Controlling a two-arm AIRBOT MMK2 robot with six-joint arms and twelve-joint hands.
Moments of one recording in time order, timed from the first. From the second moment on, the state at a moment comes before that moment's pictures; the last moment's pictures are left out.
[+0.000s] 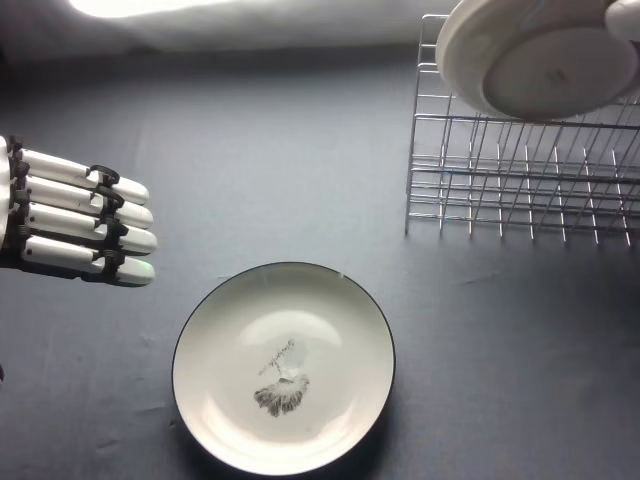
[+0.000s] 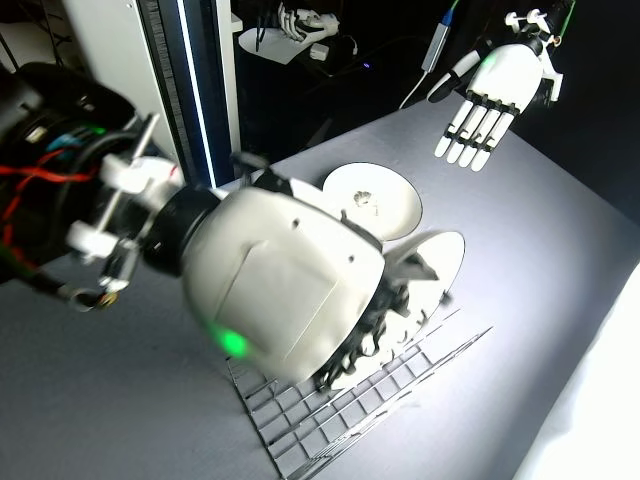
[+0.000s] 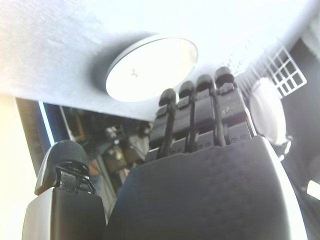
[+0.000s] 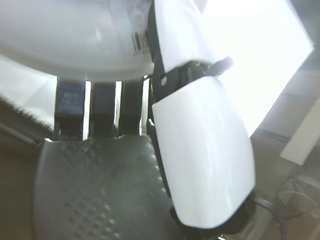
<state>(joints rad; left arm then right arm) 0.42 -0.76 1.39 1.67 -1.07 -0.11 -0.29 -0.75 1.03 0.39 0.37 -0.26</state>
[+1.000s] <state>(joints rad) 0.43 -0.77 1.39 1.67 -1.07 -0.11 -0.45 -0.75 1.09 0.31 0.44 -0.27</state>
